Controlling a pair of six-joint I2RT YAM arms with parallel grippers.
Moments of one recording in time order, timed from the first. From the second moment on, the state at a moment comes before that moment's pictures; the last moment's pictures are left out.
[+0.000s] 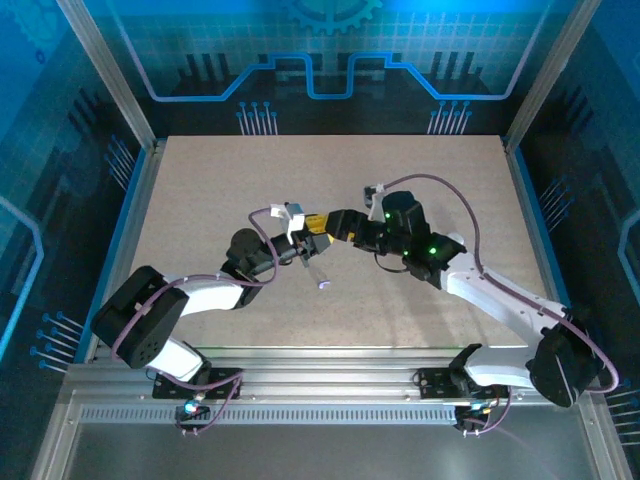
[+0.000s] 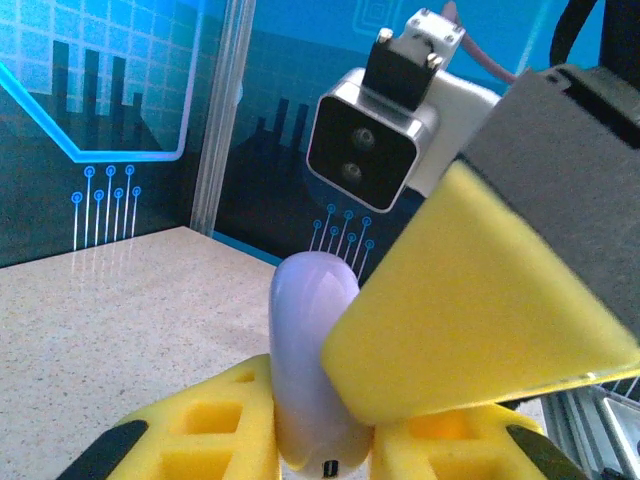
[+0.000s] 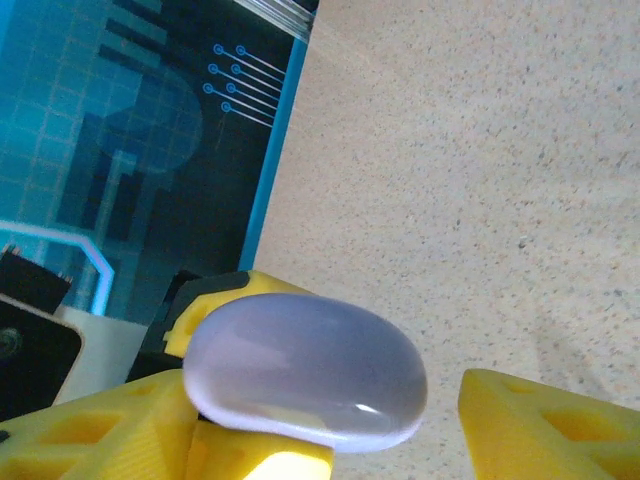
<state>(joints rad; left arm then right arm) -0.56 1.51 0.53 1.17 0.49 -0.34 0.65 1.24 0.93 -0.12 -0.28 0.88</state>
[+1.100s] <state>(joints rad) -0.56 1.33 0.54 1.13 0.82 -0.41 0.45 0.92 0.89 -0.26 -0.77 -0.32</state>
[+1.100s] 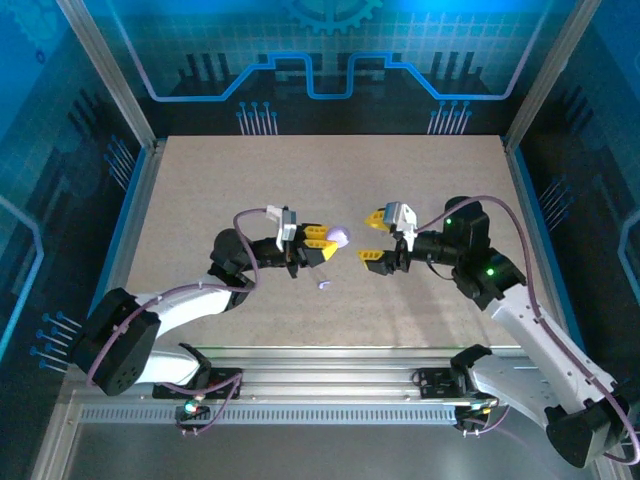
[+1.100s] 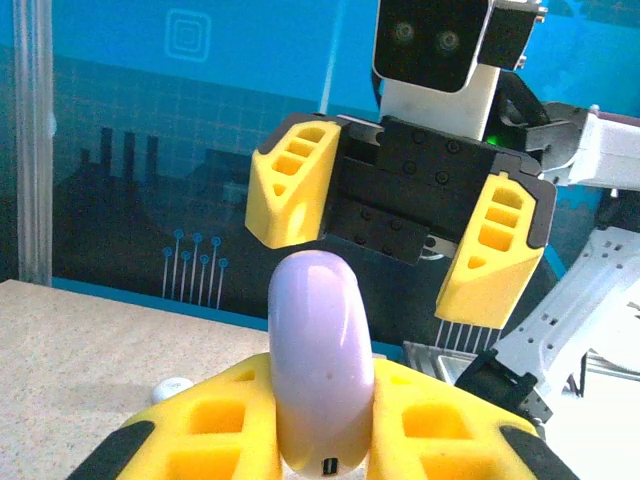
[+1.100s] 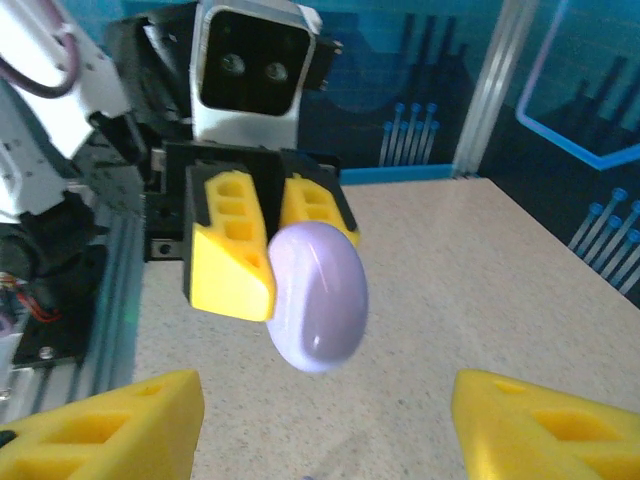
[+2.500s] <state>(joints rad) -0.56 1.32 0.55 1.18 0.84 -0.42 0.44 1.23 1.15 -0.45 -1.10 -0.45</state>
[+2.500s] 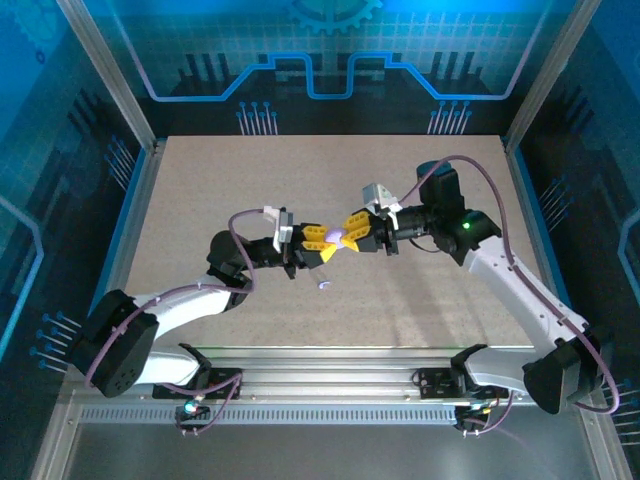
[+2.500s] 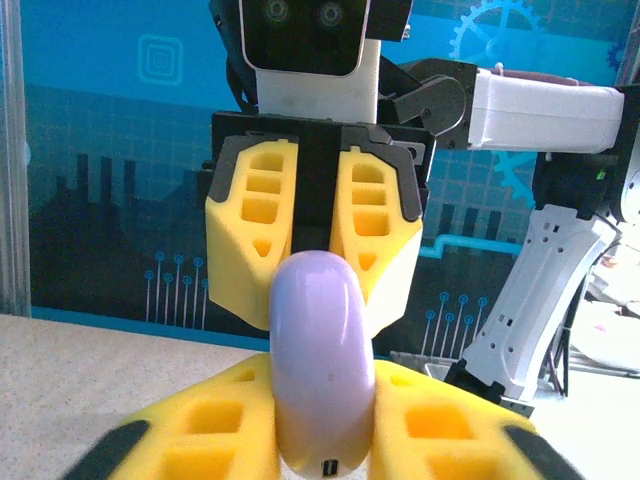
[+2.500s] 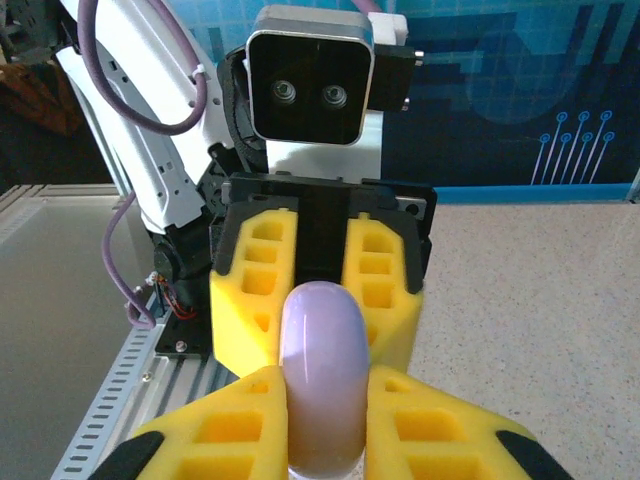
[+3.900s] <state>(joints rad) -0.66 1.09 0.71 0.02 0.73 0.44 0.76 1.27 1.35 -0.98 -0.41 -0.93</state>
